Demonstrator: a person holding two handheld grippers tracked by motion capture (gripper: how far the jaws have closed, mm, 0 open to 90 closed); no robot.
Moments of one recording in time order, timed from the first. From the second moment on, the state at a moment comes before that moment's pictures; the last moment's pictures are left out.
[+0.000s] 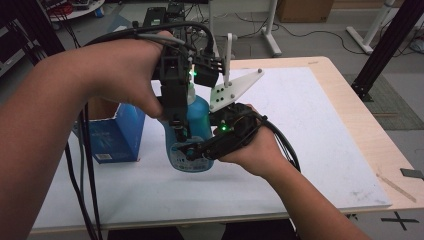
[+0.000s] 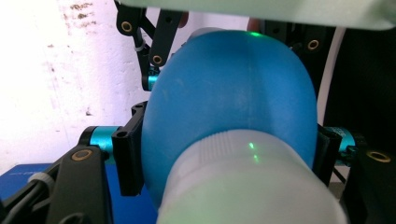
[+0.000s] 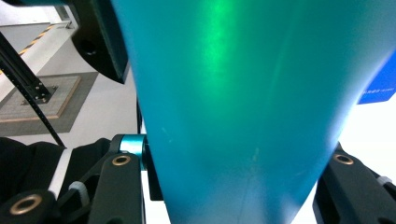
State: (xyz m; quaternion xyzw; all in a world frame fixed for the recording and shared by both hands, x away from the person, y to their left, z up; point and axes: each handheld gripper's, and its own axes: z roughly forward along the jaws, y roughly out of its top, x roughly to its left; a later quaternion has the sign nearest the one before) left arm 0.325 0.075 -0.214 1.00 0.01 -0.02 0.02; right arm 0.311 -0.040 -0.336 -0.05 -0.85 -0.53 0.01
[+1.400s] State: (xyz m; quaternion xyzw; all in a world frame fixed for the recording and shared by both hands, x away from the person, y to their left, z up) left arm 0.316 0.072 -0.208 1.00 0.01 -0.01 0.00; right arm 0.309 -0.073 -0.327 -0.07 -0.84 -0.54 0.00
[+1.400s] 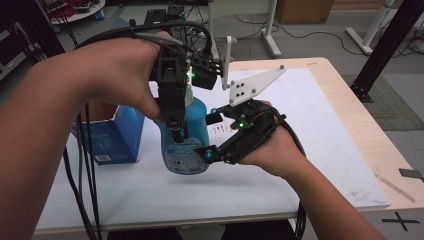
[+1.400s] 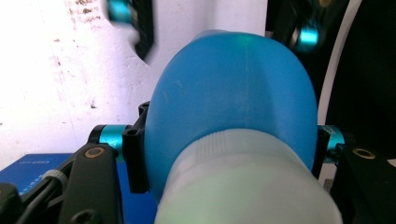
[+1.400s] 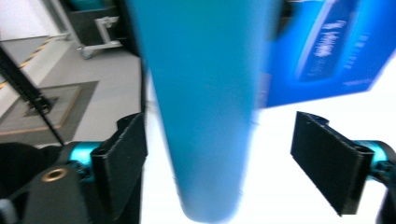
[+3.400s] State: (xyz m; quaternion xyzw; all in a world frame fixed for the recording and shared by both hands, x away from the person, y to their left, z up) left arm 0.387 0.241 -0.092 0.81 0.59 0.03 0.01; right arm 0.362 -0.157 -0.250 -0.08 -0.98 -0.17 -0.08
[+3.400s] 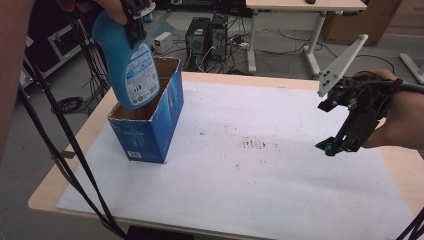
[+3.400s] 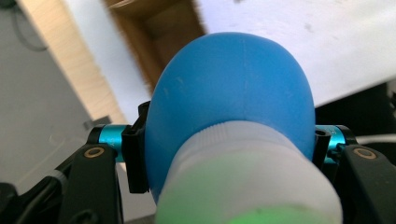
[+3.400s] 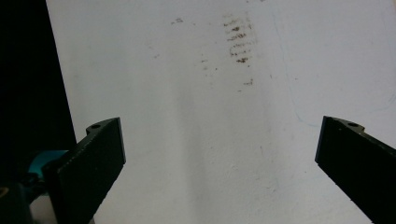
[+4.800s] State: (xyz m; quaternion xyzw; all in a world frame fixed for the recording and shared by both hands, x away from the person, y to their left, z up) left arm 0.427 0.256 -0.281 0.92 0.38 0.01 -0.03; right arm 0.370 -0.144 -0.273 -0.09 -0.98 -0.15 -0.07
